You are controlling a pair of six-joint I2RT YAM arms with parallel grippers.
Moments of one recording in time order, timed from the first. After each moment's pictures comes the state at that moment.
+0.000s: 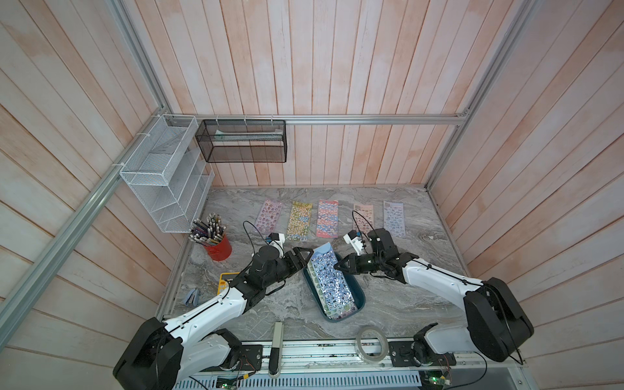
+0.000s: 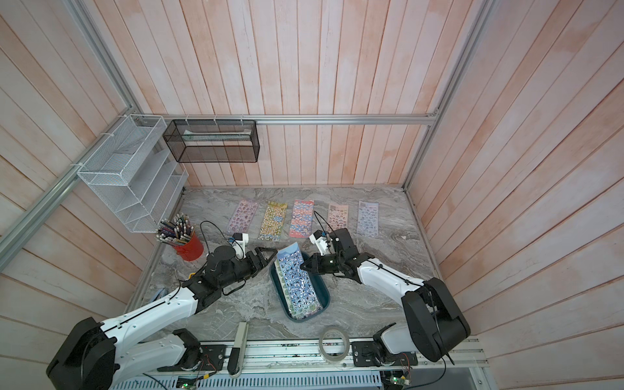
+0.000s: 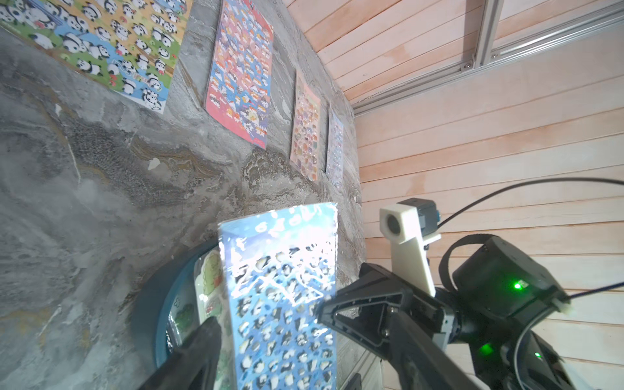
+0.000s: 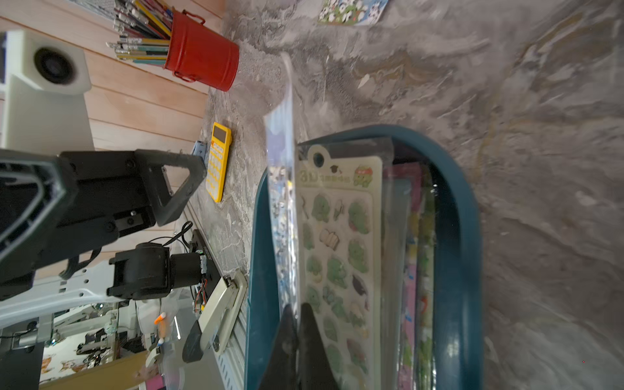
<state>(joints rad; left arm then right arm) -0.62 1.13 0.52 0.21 0.21 -1.07 0.51 1.40 0.73 -0.11 -0.70 0.53</state>
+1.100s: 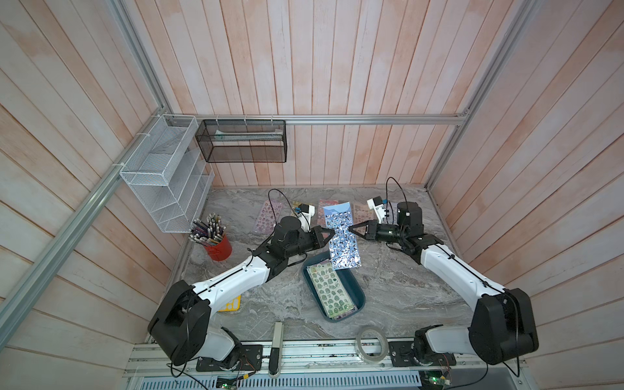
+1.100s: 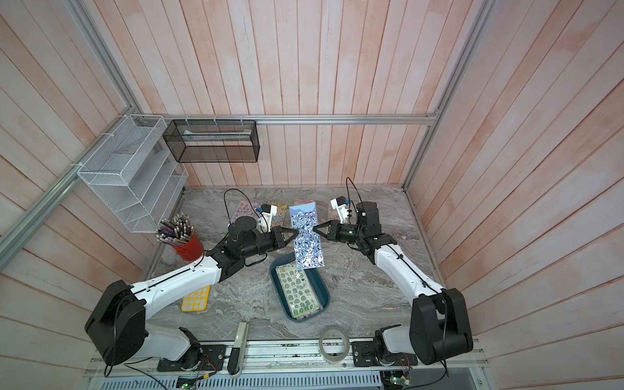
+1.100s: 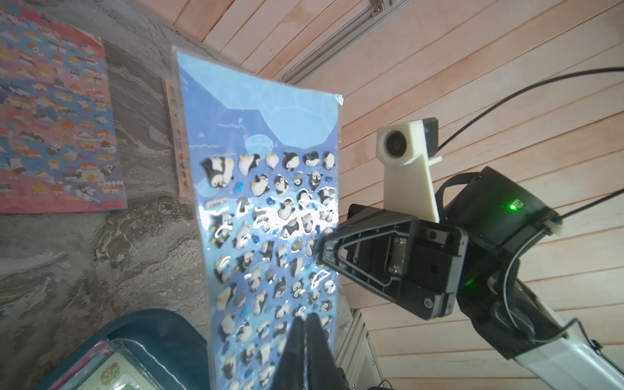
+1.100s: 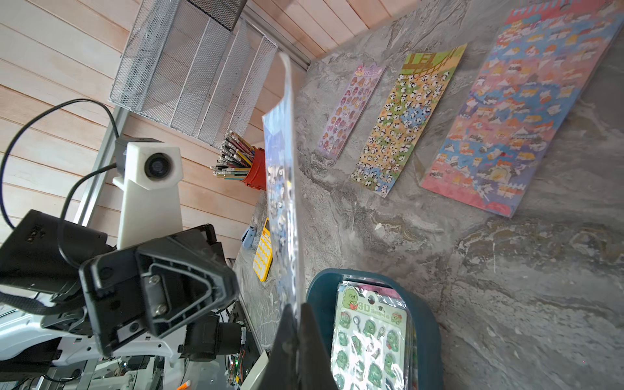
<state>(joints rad) -0.67 1.44 0.92 0.26 0.38 -0.89 0.27 1.36 0.92 -0.05 -0.88 0.60</state>
